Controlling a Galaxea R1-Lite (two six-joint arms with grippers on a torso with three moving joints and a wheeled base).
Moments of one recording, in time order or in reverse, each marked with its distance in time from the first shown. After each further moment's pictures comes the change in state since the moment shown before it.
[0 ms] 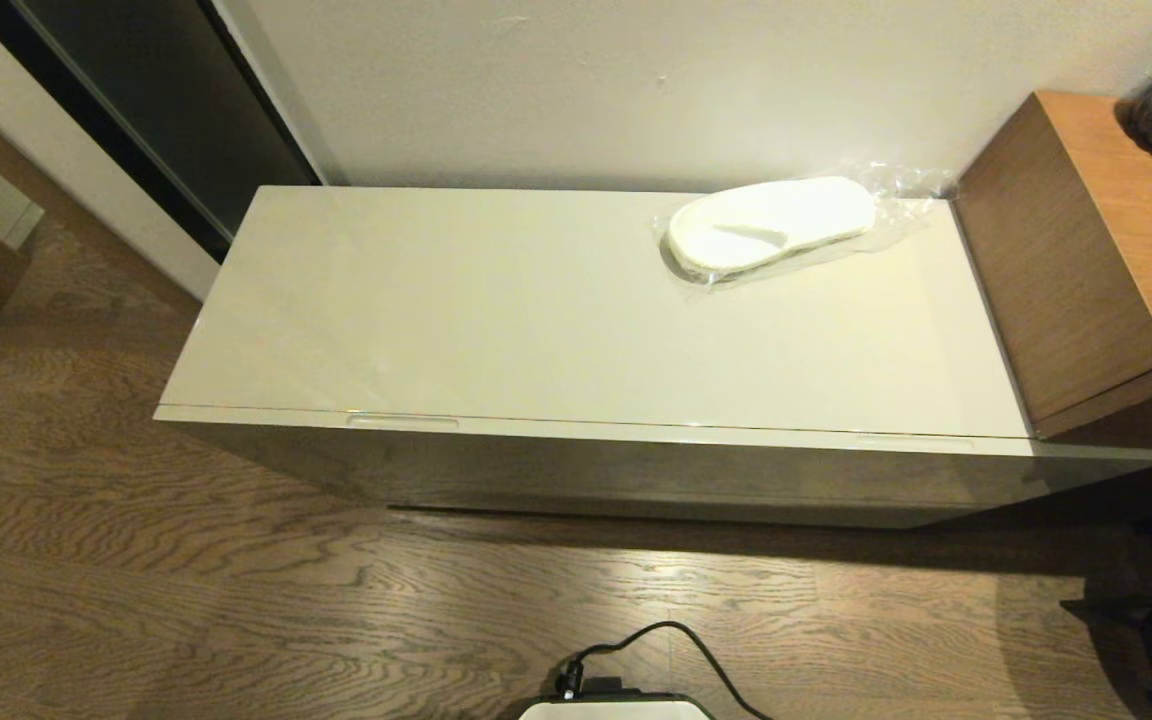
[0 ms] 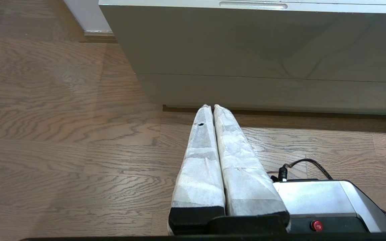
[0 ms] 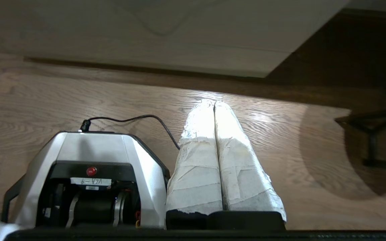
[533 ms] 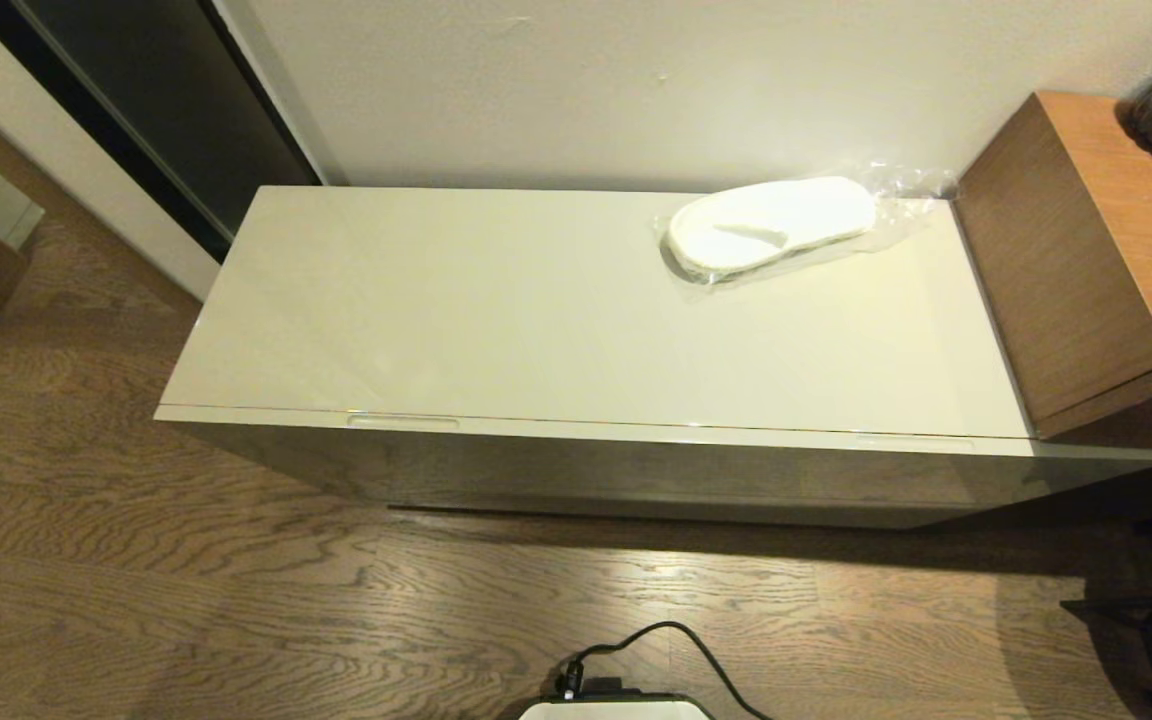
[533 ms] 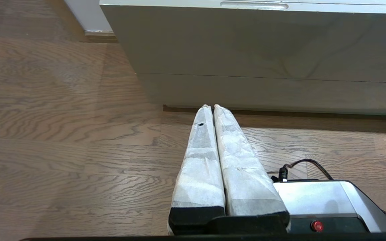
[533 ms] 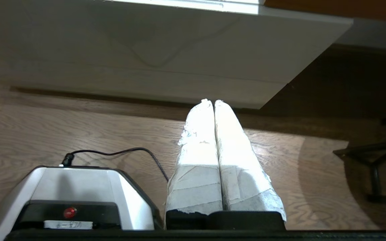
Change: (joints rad) left arm -0.001 0.000 0.000 0.000 0.000 0.000; right arm 0.000 0.000 0.344 -0.491 -0.020 -0.017
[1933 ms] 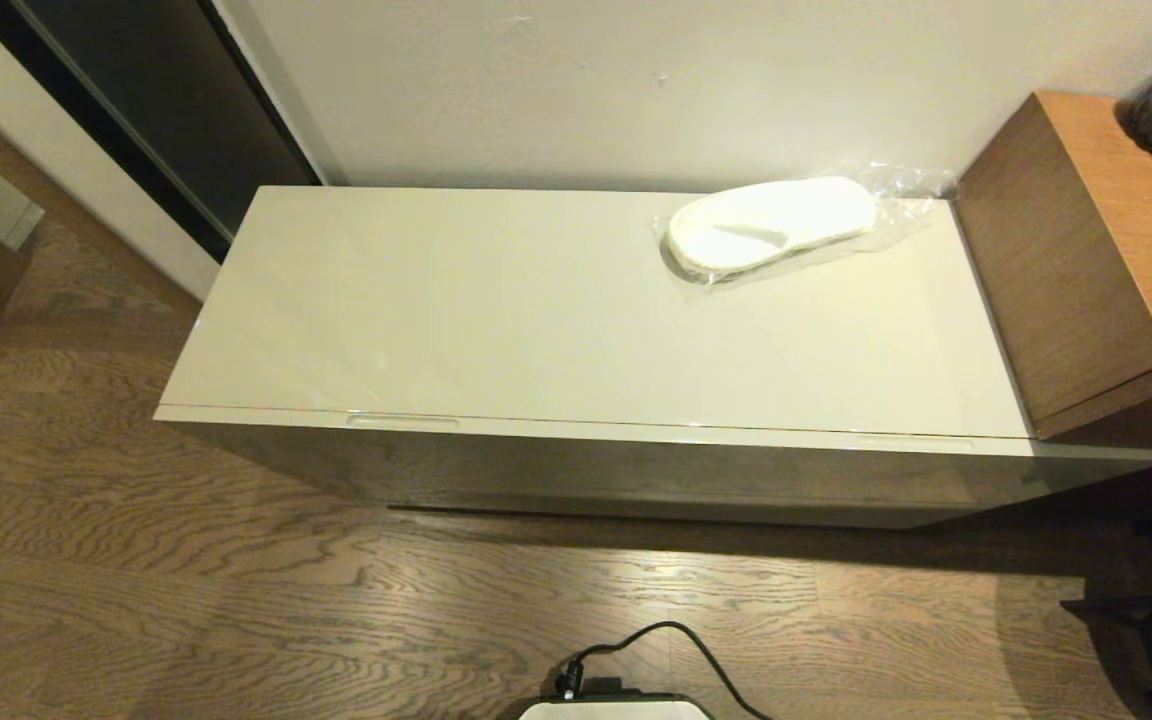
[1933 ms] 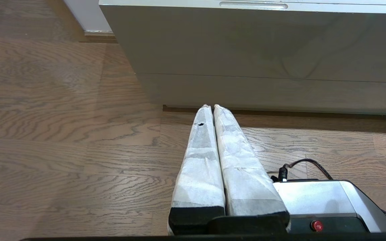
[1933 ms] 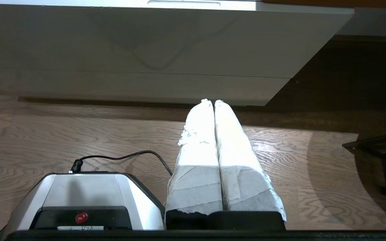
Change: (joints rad) left arm 0.000 0.000 0.000 0.000 0.000 0.000; right arm 0.000 0.001 0.006 -0.003 -0.011 0.063
